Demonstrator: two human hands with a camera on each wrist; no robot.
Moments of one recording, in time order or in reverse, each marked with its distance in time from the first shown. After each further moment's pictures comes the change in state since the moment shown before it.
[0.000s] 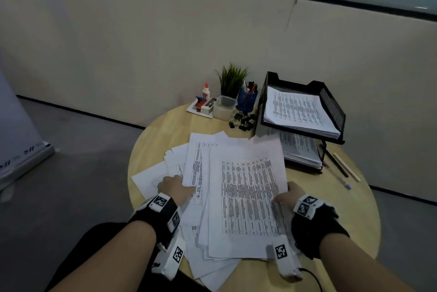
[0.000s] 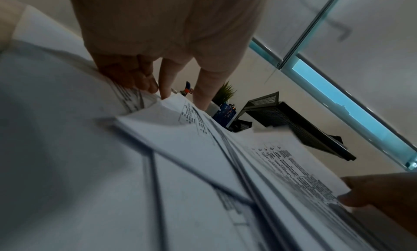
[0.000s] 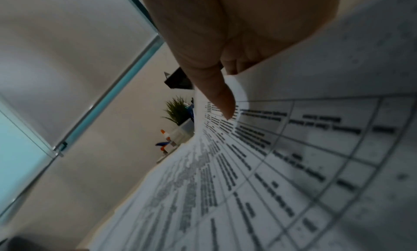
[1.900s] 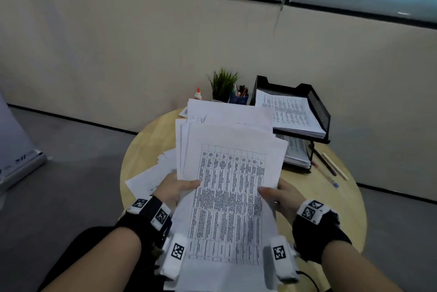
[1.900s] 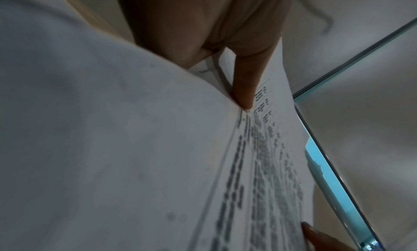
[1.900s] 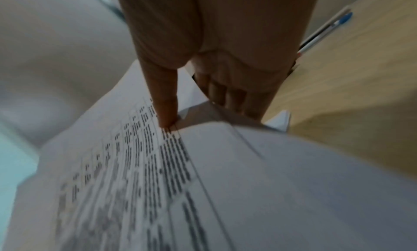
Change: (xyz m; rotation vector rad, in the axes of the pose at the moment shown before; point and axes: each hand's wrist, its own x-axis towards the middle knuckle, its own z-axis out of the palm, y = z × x) left_hand -0.042 0.022 -0.020 -1.110 -0.297 0.160; right_hand -0.012 0.017 -0.003 0.666 -0.210 -0.166
